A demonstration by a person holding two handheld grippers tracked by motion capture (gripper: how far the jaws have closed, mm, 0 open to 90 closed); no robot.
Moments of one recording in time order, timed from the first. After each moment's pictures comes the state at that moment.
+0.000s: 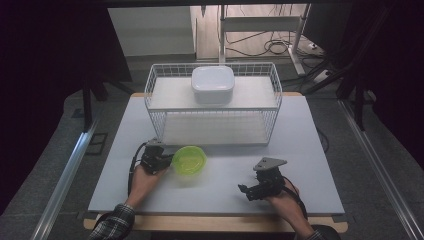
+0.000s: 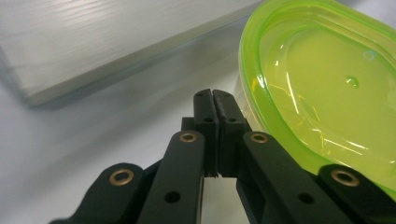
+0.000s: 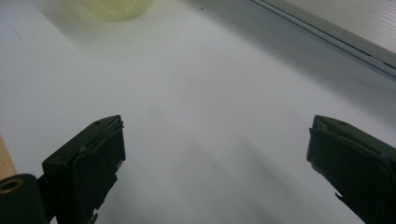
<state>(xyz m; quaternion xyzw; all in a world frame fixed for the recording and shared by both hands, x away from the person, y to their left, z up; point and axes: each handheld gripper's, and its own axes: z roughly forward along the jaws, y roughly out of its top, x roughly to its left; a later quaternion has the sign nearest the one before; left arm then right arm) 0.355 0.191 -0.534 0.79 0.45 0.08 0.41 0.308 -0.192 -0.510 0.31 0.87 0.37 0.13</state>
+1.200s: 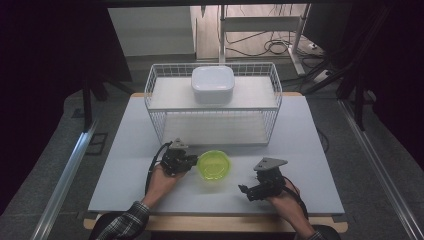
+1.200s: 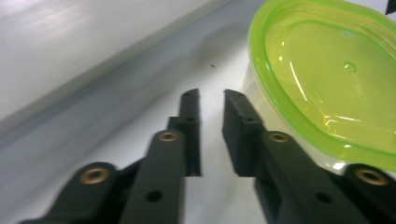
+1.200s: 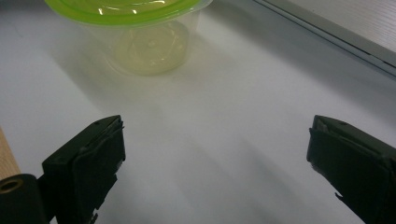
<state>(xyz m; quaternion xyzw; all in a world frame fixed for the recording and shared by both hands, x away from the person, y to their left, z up) 0.350 0.135 -0.523 0.82 0.39 0.09 0.41 0.307 -0.193 -0.509 0.31 0.87 0.37 0.13</state>
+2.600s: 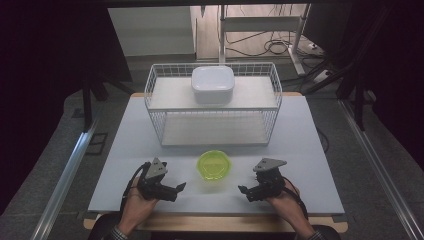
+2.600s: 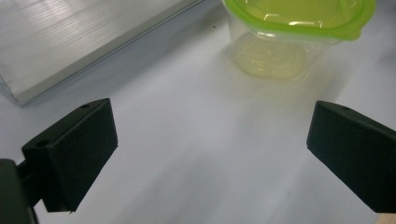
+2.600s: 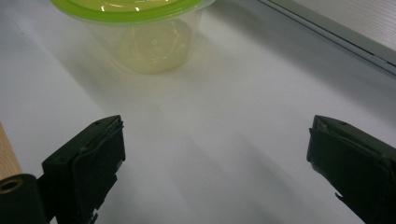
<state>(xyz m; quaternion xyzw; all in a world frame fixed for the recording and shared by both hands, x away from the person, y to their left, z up) 0.269 0.176 -0.516 0.82 0.36 0.18 0.40 0.306 -0.192 -0.510 0.31 0.87 0.36 0.13</state>
